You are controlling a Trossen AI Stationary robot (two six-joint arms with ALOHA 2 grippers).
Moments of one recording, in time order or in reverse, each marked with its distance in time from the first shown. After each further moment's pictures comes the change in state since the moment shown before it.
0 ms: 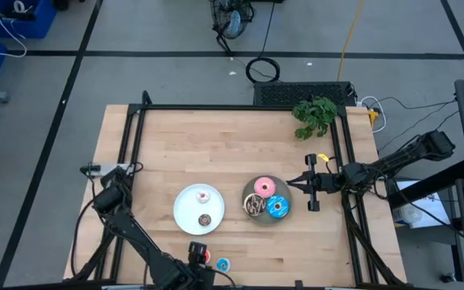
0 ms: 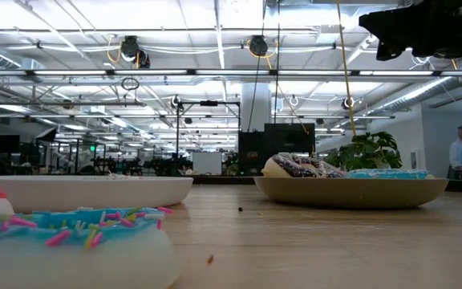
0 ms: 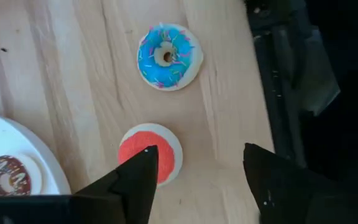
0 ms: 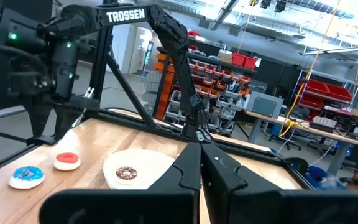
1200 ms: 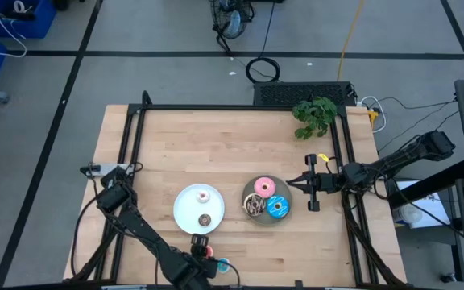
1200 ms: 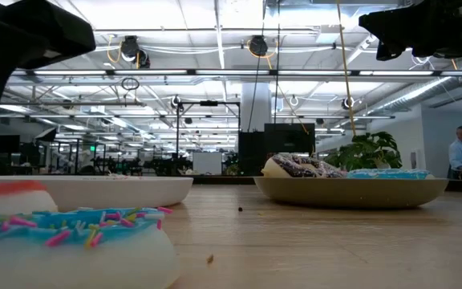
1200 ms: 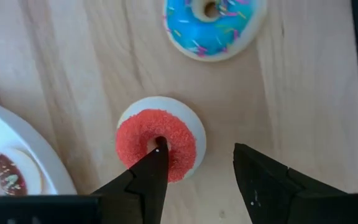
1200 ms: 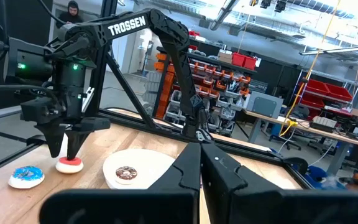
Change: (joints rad) left arm 0.047 0.016 -0.126 0.036 0.026 0.044; right arm 0.000 0.000 0.000 0.000 0.000 0.000
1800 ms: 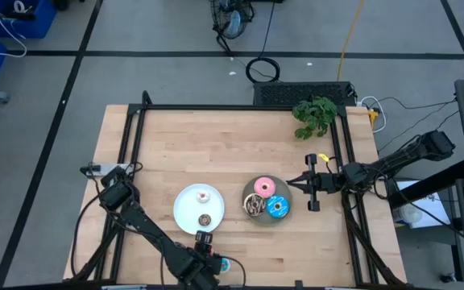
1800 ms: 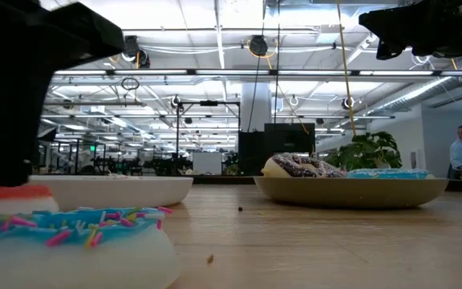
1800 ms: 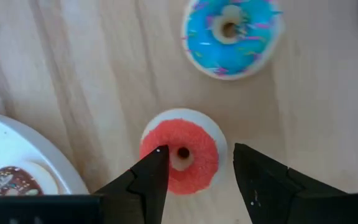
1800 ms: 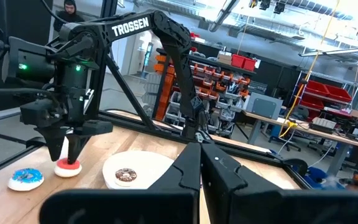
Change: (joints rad) left arm 0.044 -0.001 0.028 -0.019 0.030 0.049; right arm 0.000 0.000 0.000 0.007 0.000 -0.001
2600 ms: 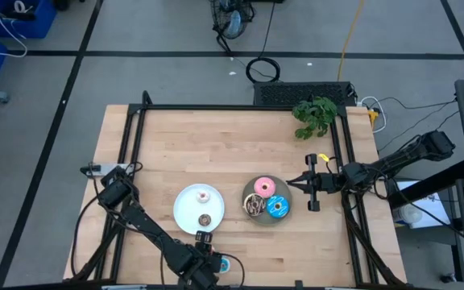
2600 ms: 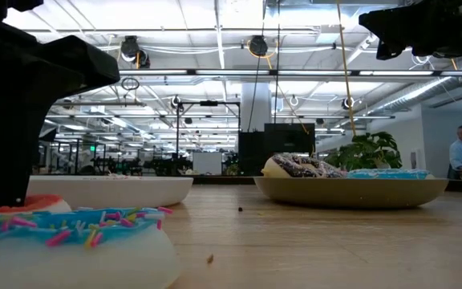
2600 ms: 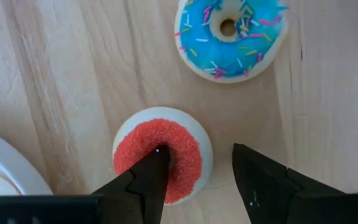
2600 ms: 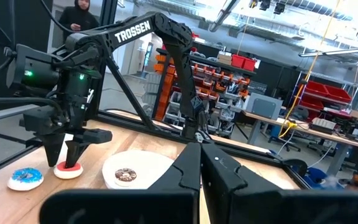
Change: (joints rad) left arm 0.009 -0.009 -0.111 0.163 0.047 -0.031; right arm 0.000 0.000 0.000 0.000 0.000 -0.002
